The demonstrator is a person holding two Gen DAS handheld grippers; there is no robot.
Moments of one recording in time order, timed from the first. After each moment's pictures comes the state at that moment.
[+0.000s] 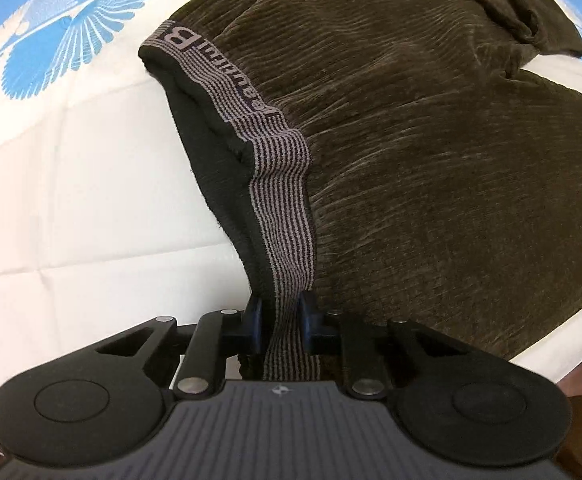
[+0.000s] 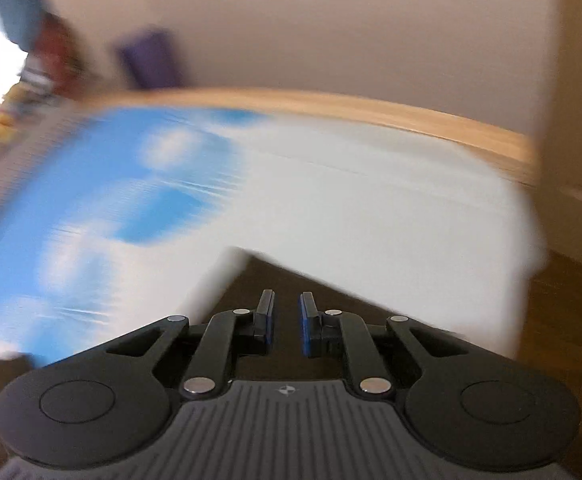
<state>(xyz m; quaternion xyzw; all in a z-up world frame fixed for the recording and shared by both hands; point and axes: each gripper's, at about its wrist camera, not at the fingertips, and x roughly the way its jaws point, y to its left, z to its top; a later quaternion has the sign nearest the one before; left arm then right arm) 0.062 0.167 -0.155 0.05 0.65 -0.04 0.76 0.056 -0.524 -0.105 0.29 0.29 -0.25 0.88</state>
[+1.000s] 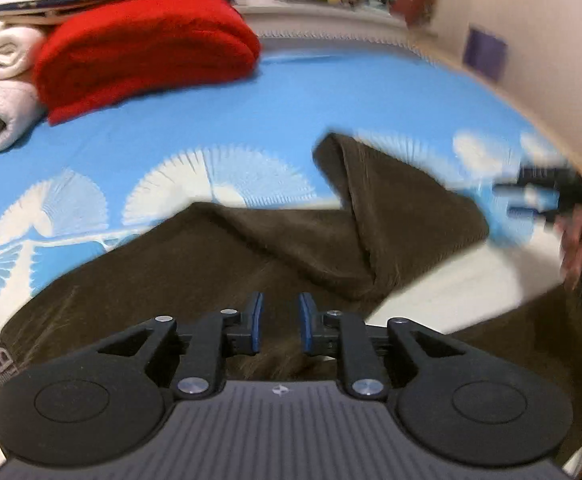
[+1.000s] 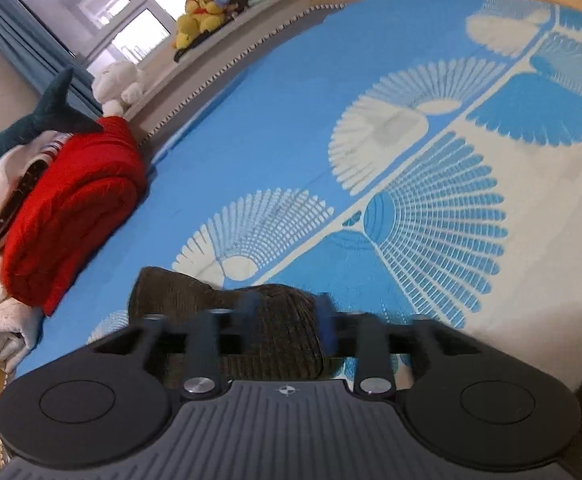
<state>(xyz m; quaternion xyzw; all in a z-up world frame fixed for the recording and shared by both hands) 0.183 -0.085 -0.078 0.04 0.45 -0.08 0.89 0.273 -0.368 -0.162 0.34 0.37 0.01 0.86</state>
